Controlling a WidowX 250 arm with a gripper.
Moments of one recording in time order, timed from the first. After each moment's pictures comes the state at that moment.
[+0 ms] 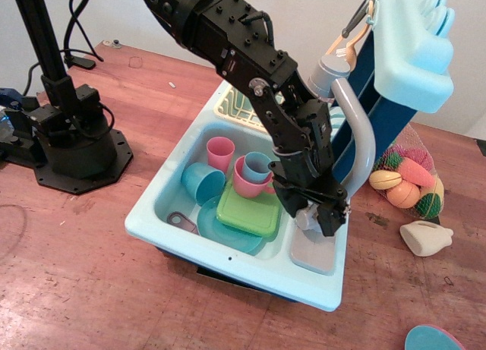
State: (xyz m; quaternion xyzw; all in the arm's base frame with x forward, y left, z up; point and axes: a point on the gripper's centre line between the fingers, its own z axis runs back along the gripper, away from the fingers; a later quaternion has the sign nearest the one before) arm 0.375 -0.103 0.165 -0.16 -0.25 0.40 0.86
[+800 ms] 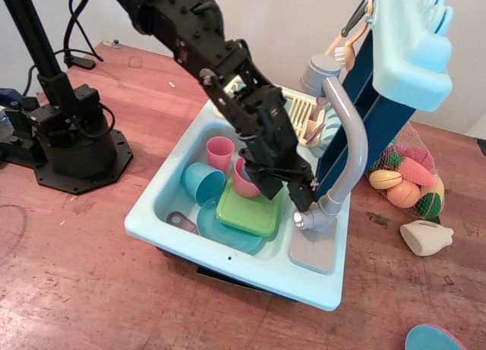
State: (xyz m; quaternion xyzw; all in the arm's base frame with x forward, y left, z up) arm 0.338 -0.080 0.159 -0.16 -0.29 0.45 0.83
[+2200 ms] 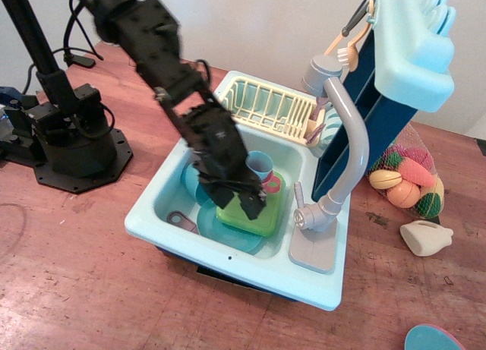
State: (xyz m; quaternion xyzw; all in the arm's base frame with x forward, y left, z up) arm 0.281 -0.087 0.123 -0.16 -0.24 0.52 0.80
